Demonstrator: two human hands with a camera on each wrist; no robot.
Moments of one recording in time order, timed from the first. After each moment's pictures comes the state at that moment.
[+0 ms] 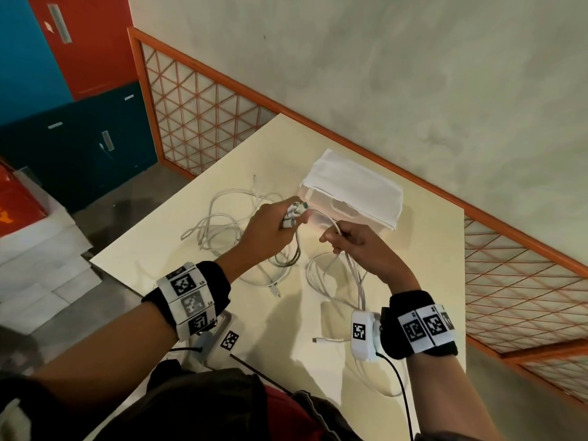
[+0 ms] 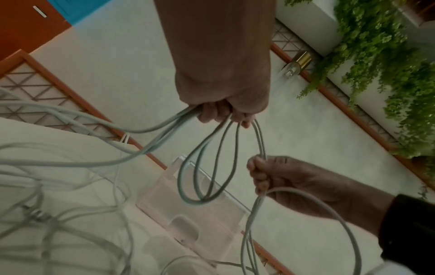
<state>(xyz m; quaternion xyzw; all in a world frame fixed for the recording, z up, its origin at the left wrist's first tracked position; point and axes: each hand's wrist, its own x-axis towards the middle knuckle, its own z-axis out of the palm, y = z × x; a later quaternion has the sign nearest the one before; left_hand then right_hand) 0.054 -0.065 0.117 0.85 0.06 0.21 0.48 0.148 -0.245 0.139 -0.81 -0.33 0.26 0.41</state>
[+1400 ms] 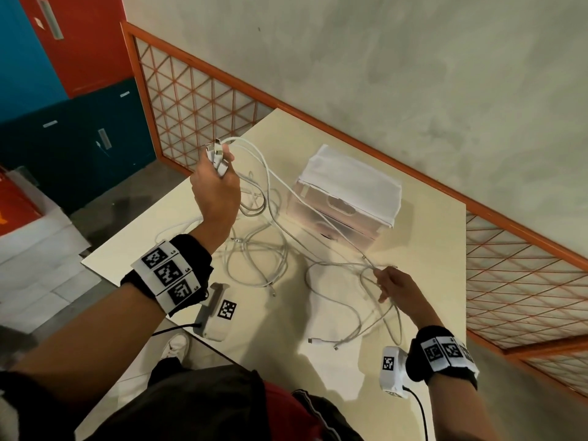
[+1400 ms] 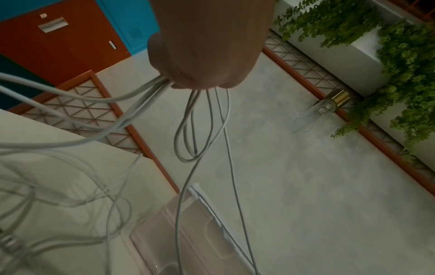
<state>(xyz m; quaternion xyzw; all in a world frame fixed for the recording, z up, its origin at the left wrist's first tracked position) 0.075 -0.018 0.135 0.65 0.34 0.46 0.49 0.195 -0.361 0.034 -0.90 -0.12 0.20 0.37</state>
